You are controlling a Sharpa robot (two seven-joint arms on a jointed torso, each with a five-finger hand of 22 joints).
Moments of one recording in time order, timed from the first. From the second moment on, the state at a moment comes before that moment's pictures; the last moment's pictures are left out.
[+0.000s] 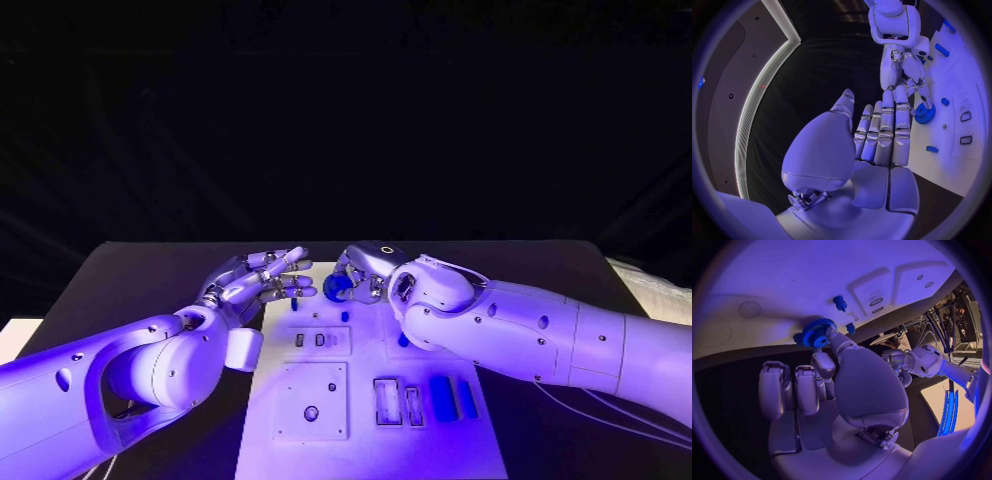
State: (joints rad) left arm 1.19 -0.89 0.02 1.73 0.12 -0.38 0.38; left_hand 1.42 -0.05 0.01 0.15 0.10 0.98 0.20 0.08 0.07 1.06 0.15 0.13 0.07 1.19 0.08 0.21 0.29 0.17 1.13 0.18 0.32 0.18; right arm 1.26 -0.55 -0.03 1.36 -1.64 -0.35 -0.28; right_hand 1.33 -0.06 0.28 0.02 0.11 1.03 0.13 0.14 0.08 1.36 0.03 1.07 1.13 1.46 -0.04 1.47 1.31 0.08 1.41 0.07 1.48 1.30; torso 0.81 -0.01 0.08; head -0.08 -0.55
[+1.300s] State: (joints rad) left arm 1.19 -0.90 0.02 1.72 0.12 -0.38 0.37; left_hand 1.42 -0.05 0.01 0.15 0.10 0.98 0.20 0.08 0.07 1.06 0.15 0.13 0.07 1.19 0.08 0.21 0.29 0.17 1.13 0.18 0.32 0.18; right arm 1.29 -0.88 -0.02 1.56 -1.45 -0.44 -0.17; right_hand 1.32 -0.12 0.24 0.11 0.13 0.93 0.15 0.08 0.07 1.30 0.06 1.00 1.08 1.47 -0.01 1.46 1.31 0.08 1.40 0.10 1.47 1.29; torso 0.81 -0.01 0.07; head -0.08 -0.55
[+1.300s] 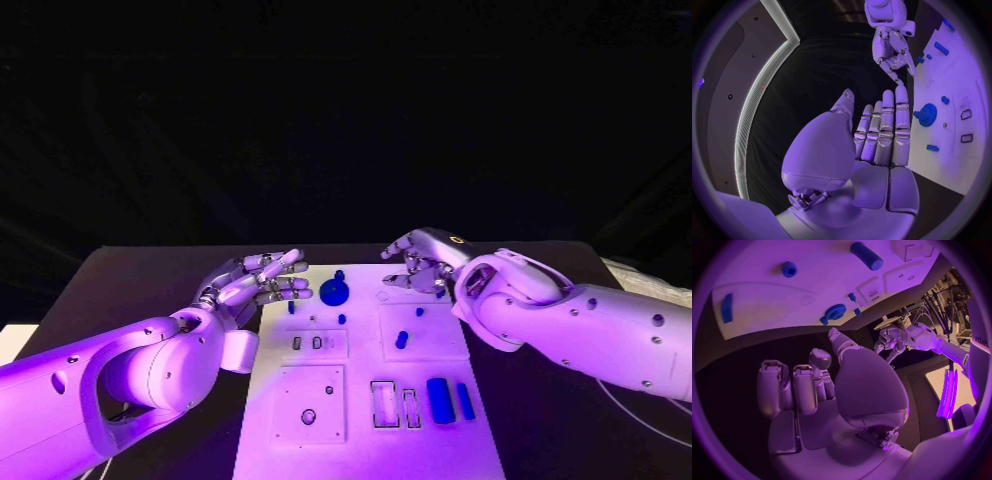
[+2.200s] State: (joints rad) left arm 1.19 -0.90 0.02 1.71 0.12 -0.37 0.37; left_hand 1.42 -0.05 0.01 0.15 0.10 0.98 0.20 0.08 0.07 1.06 0.15 0.13 0.07 1.19 0.08 0.21 0.29 0.17 1.13 0.18 0.32 0.18; right arm 1.24 -0.98 -0.03 1.41 -1.21 -0.38 0.05; right_hand 1.35 -0.12 0.24 0.08 0.13 0.95 0.15 0.08 0.07 1.31 0.06 1.00 1.07 1.47 -0.01 1.46 1.31 0.08 1.40 0.10 1.47 1.29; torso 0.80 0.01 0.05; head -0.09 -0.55
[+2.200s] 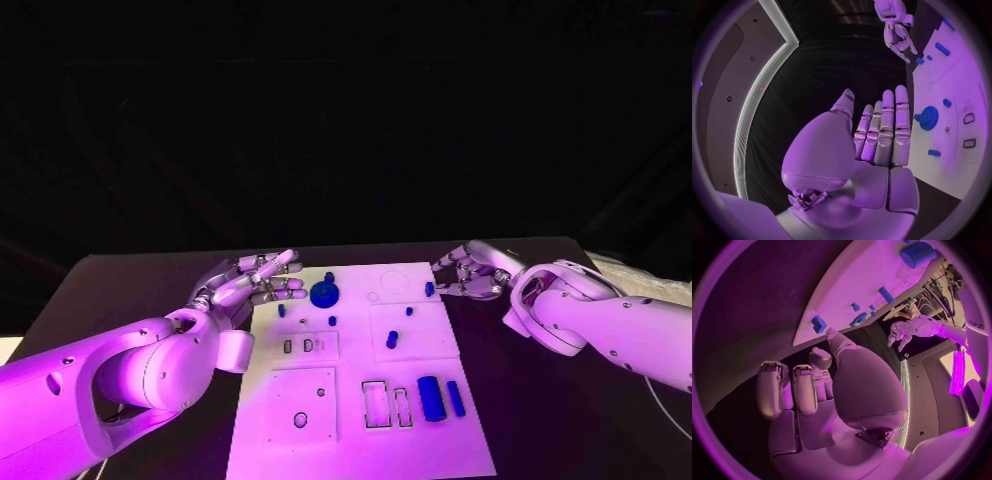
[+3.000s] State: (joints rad) left arm 1.19 -0.90 0.02 1.70 0.12 -0.37 0.37; left_hand 1.42 -0.05 0.01 0.15 0.10 0.98 0.20 0.08 0.07 1.06 0.15 0.13 0.07 1.19 0.08 0.21 0.29 0.17 1.13 0.18 0.32 0.18; right arm 1.22 -0.92 -0.03 1.34 -1.20 -0.36 0.06; right_hand 1.38 -0.10 0.26 0.05 0.13 0.97 0.15 0.08 0.07 1.31 0.06 0.99 1.08 1.46 -0.01 1.46 1.31 0.08 1.40 0.10 1.47 1.29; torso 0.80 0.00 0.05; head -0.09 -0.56
